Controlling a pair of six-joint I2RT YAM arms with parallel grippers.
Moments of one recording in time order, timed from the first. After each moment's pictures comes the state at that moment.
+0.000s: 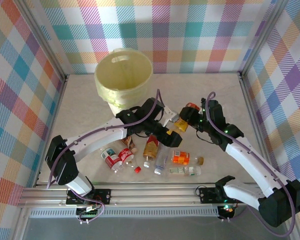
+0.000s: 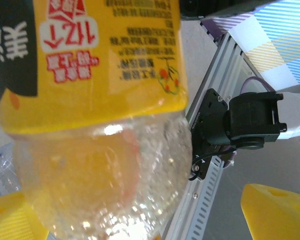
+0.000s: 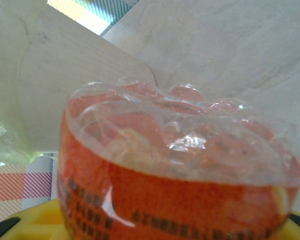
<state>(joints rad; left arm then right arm) -0.89 1.60 1.37 -0.60 0.53 -0.29 0.48 1.04 0.88 -0.41 -0.09 0.91</state>
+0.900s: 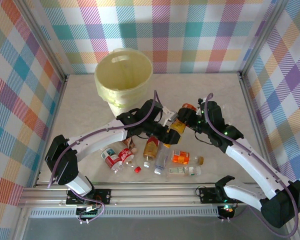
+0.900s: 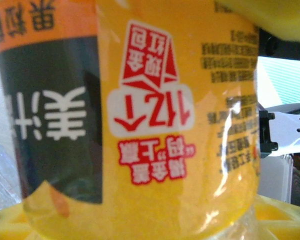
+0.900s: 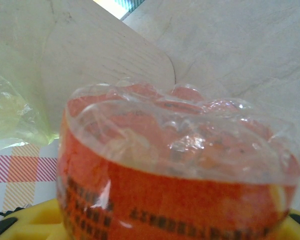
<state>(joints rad) -0.88 1.59 1.30 -0.47 0.56 -0.40 0.53 1.02 0.88 -0.39 -0.12 0.91</state>
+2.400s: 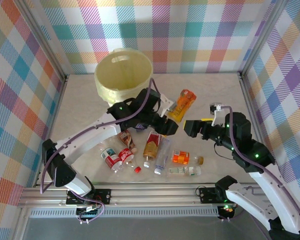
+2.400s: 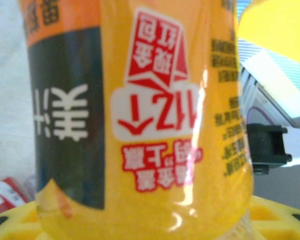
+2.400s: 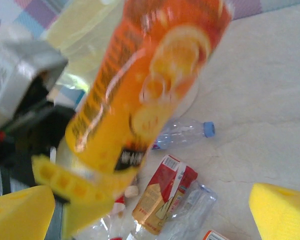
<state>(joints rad) -0.88 1.56 1.59 -0.77 0.35 -0.26 0.54 0.69 0.99 -0.69 -0.18 0.49</state>
